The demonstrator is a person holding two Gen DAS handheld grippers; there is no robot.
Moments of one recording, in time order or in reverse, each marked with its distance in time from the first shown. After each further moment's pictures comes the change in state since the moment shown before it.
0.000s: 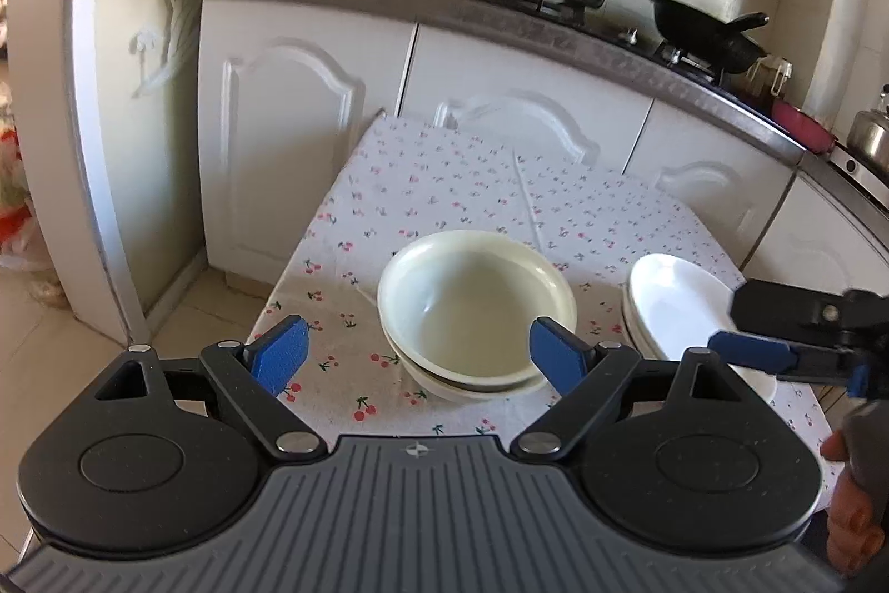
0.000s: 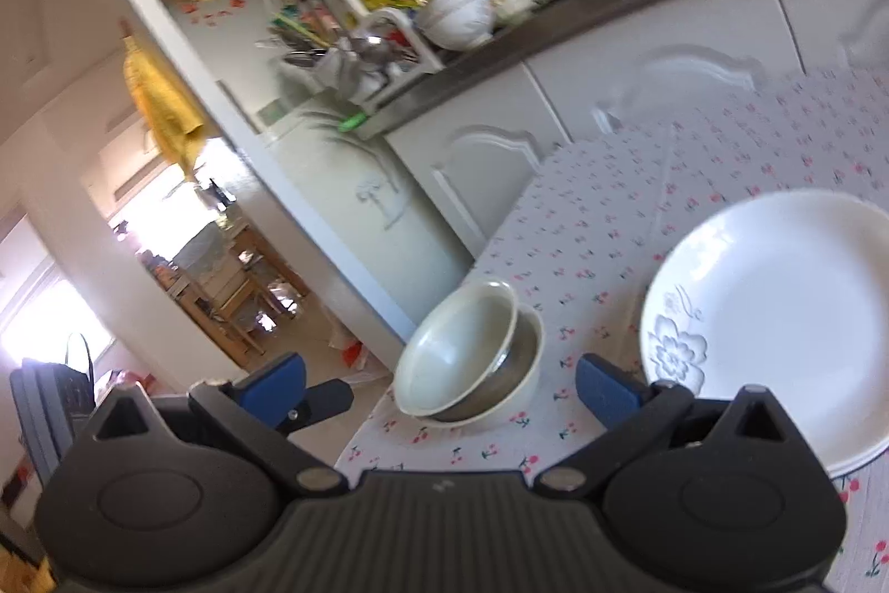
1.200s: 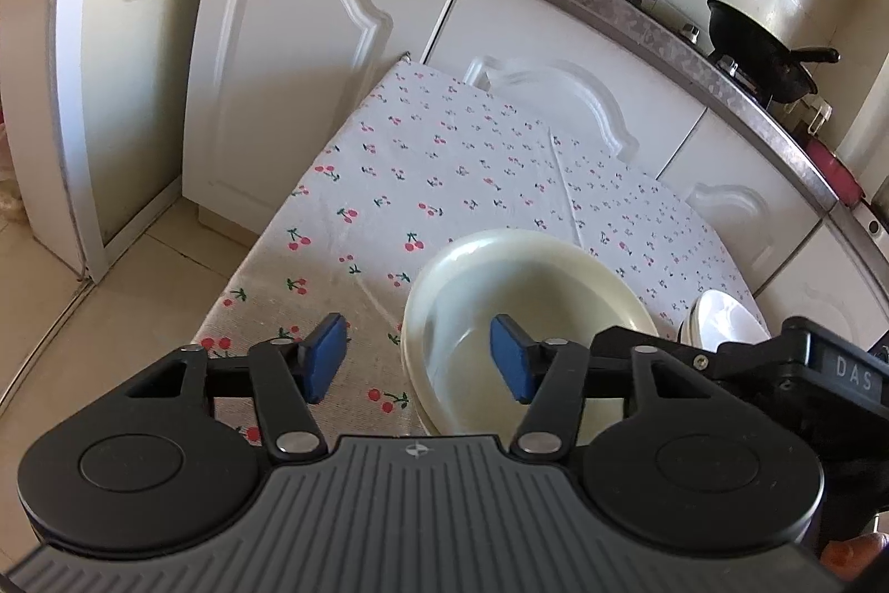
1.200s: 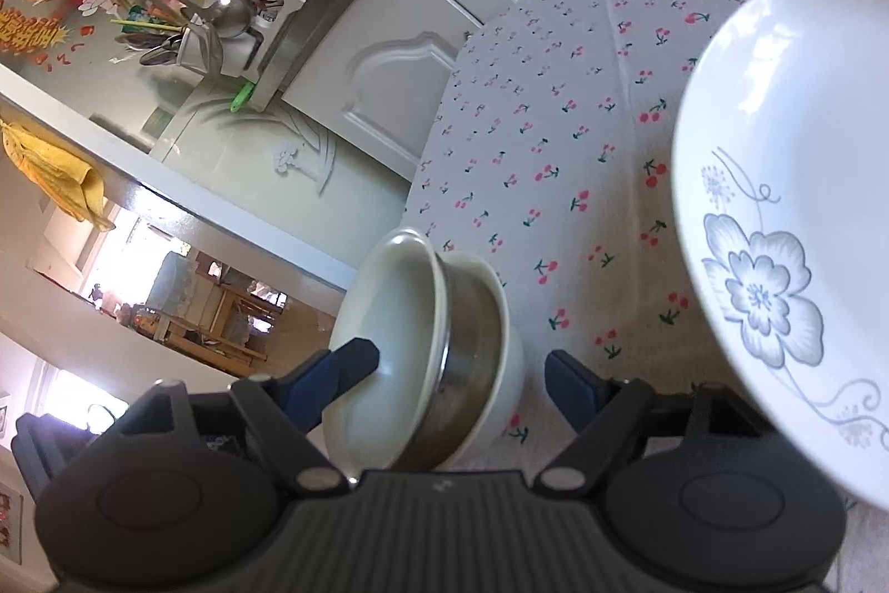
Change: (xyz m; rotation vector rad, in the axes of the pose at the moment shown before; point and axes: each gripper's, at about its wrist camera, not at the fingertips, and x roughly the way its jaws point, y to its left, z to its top) left arm 0.075 0.020 0.007 -0.161 0.090 -0.039; right arm 0.091 -0.040 -0.004 0.303 0.136 -0.036
